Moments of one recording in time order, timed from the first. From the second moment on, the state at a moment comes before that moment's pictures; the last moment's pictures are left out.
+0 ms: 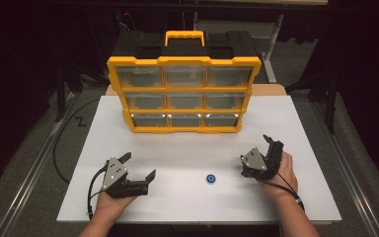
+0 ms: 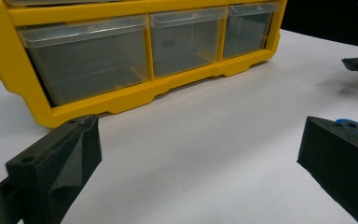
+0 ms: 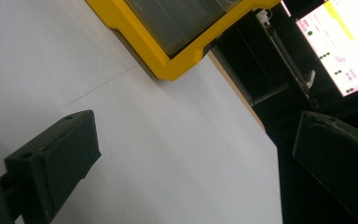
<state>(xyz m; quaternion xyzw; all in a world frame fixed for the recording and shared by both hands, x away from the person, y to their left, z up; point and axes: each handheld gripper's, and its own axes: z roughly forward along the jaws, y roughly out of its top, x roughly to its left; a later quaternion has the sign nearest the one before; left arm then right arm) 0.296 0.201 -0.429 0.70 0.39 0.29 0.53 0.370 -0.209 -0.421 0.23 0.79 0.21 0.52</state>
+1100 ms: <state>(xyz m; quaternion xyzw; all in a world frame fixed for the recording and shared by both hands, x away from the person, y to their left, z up) 0.292 0.200 -0.427 0.70 0.38 0.35 0.50 0.362 -0.189 -0.426 0.09 0.80 0.06 0.59</state>
